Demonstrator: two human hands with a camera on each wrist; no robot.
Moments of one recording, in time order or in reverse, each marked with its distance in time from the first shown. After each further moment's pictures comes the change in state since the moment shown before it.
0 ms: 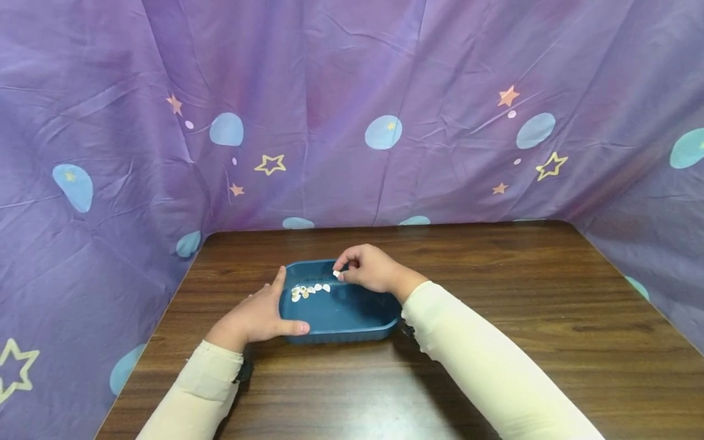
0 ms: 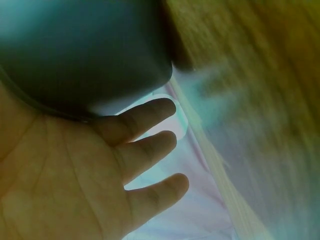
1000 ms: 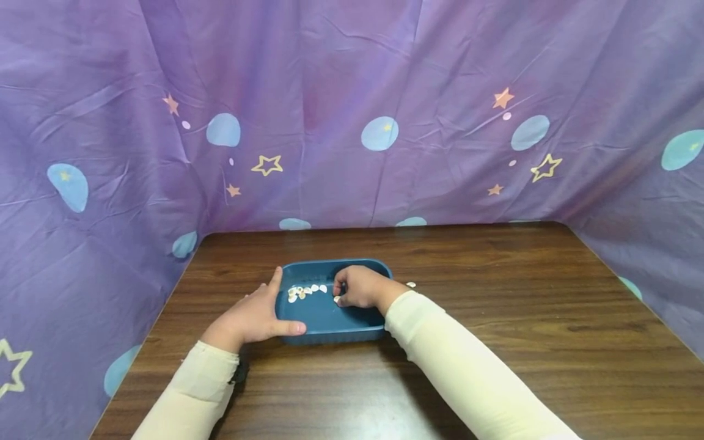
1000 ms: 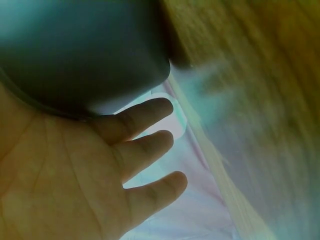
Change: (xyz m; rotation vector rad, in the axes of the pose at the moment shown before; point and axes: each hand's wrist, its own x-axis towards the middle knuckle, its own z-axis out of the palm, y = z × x) left_hand -0.003 0.002 -0.002 -0.006 -0.013 -0.021; right_hand 0.004 0.008 0.030 -0.292 -0.195 0.151
